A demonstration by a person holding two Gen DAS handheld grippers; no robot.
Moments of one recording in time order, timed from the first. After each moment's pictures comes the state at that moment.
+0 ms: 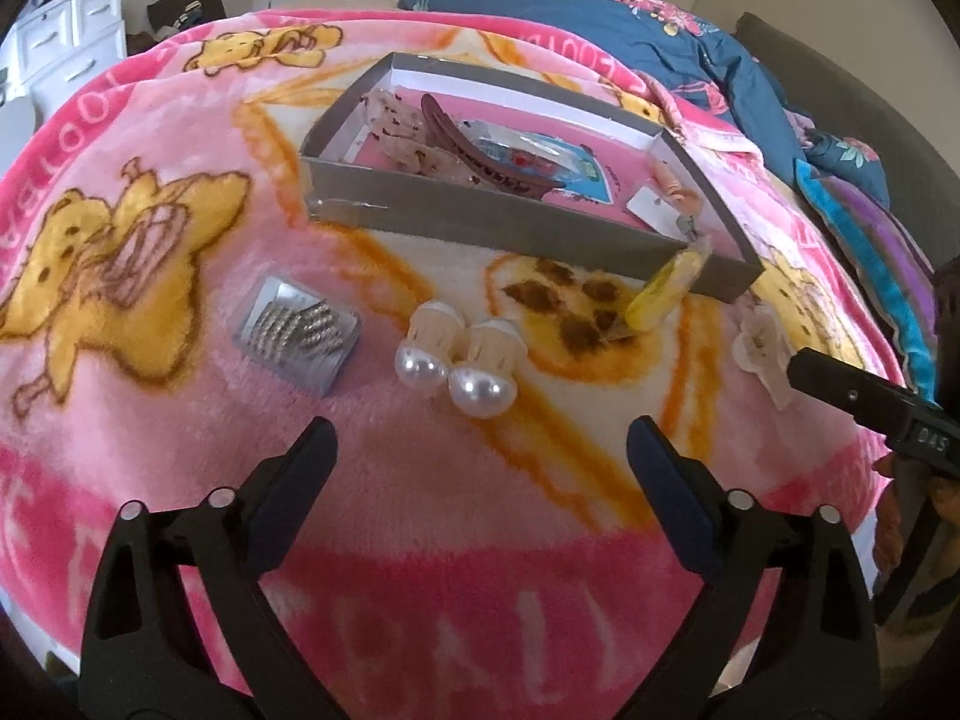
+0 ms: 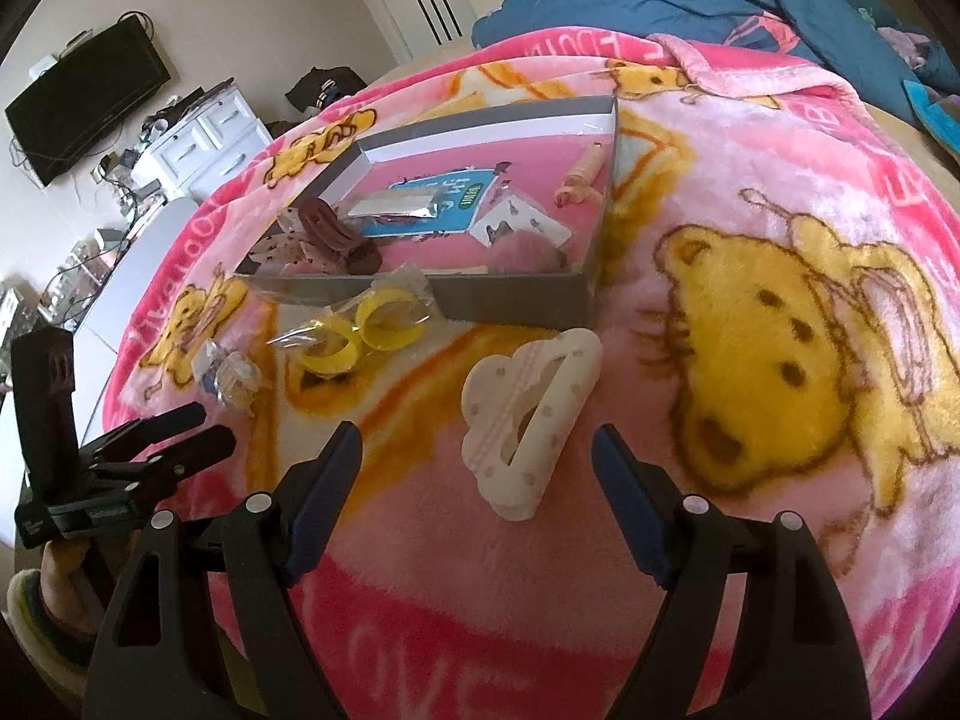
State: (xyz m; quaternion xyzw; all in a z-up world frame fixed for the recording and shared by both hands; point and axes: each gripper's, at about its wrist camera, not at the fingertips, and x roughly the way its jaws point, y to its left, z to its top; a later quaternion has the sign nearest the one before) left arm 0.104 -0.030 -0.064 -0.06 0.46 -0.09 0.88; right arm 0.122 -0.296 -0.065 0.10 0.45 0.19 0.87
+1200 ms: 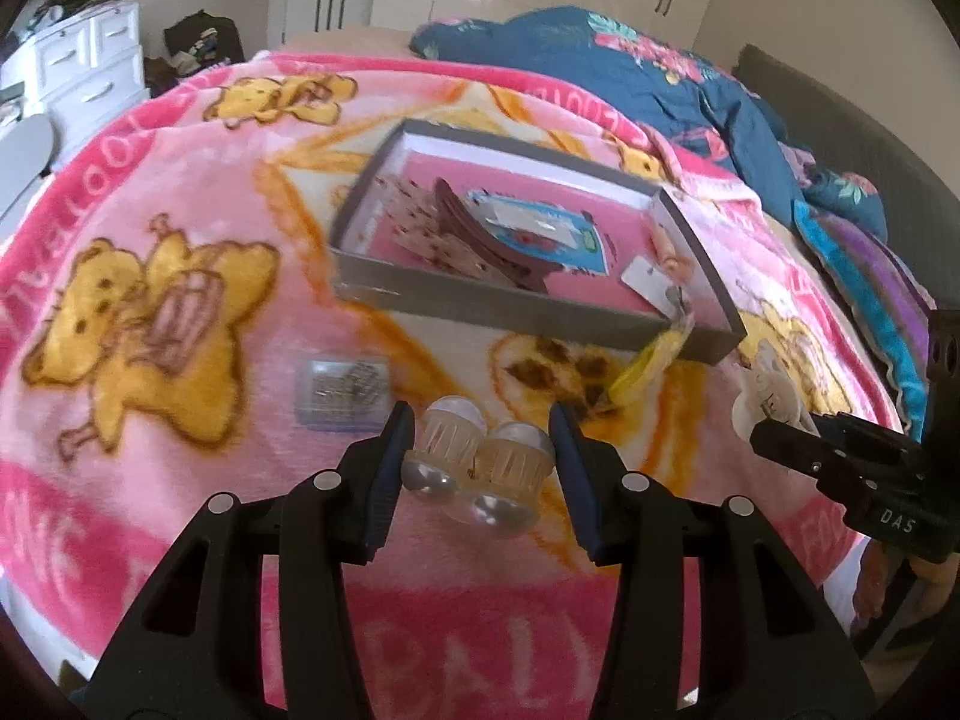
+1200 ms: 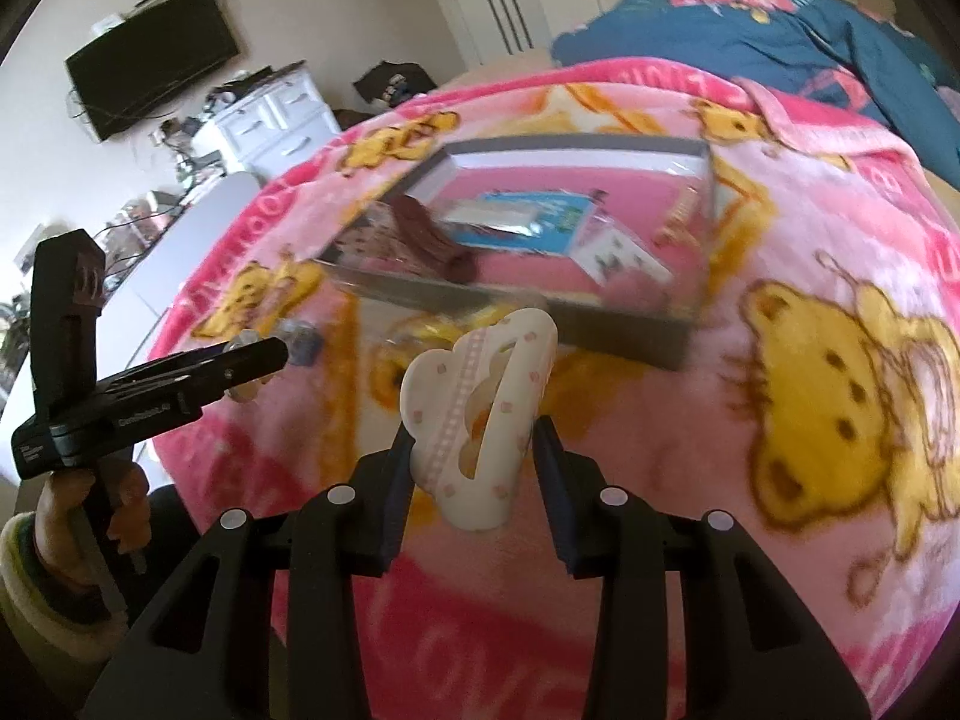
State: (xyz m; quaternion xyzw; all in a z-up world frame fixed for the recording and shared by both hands) left arm 0.101 -0.018 -0.022 -0.07 0.42 -0.07 0.90; right arm 0.109 -0.260 -0.037 0.07 0.42 0.27 0.87
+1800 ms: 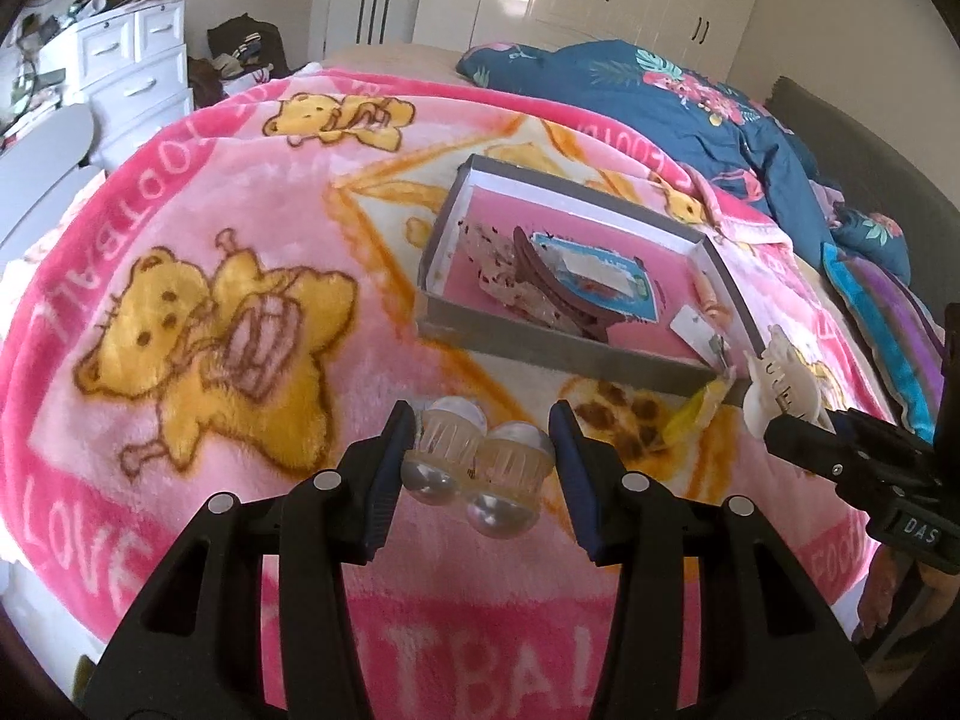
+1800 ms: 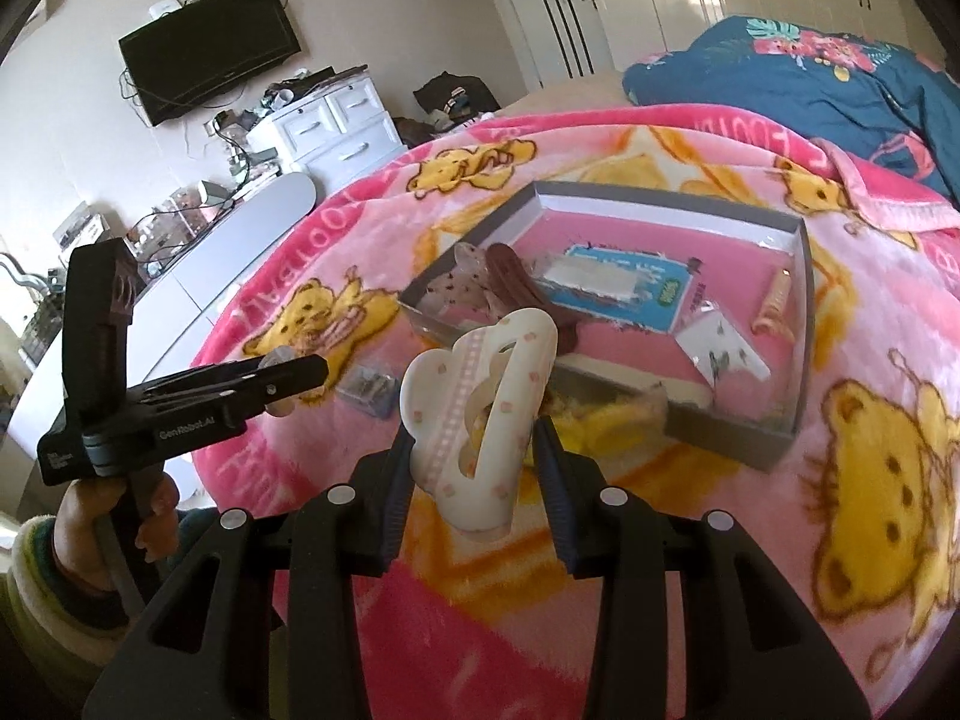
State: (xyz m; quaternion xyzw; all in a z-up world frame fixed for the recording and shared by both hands) left arm 0.106 0.017 -0.004 -0.09 0.40 -0.04 0.91; right arm 0.126 -0.217 -0.007 0.05 0.39 0.32 0.86
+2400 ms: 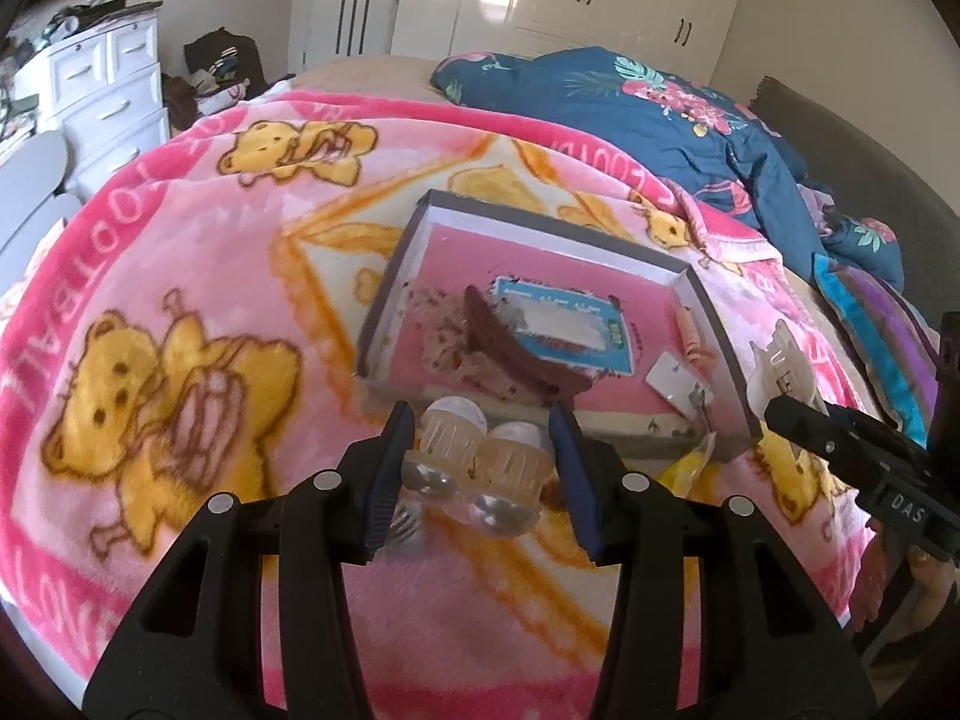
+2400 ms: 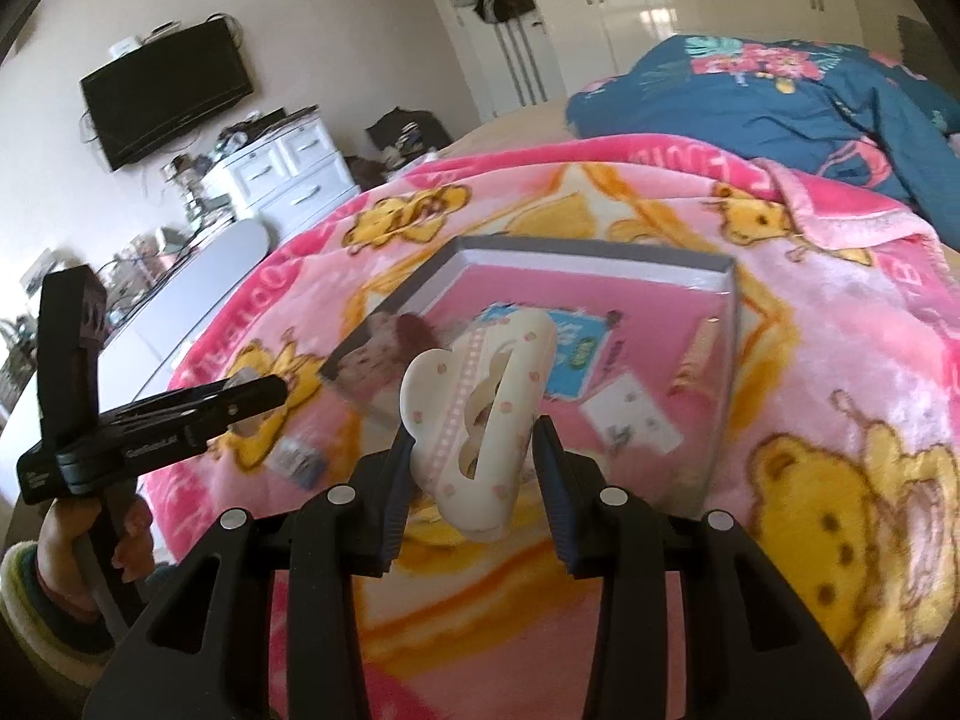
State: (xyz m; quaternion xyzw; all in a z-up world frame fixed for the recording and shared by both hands) left arm 0.154 -0.008 0.011 -0.08 0.39 -0.06 0.92; right arm 0.169 -0.259 0.001 0.08 0.36 0.26 0.89
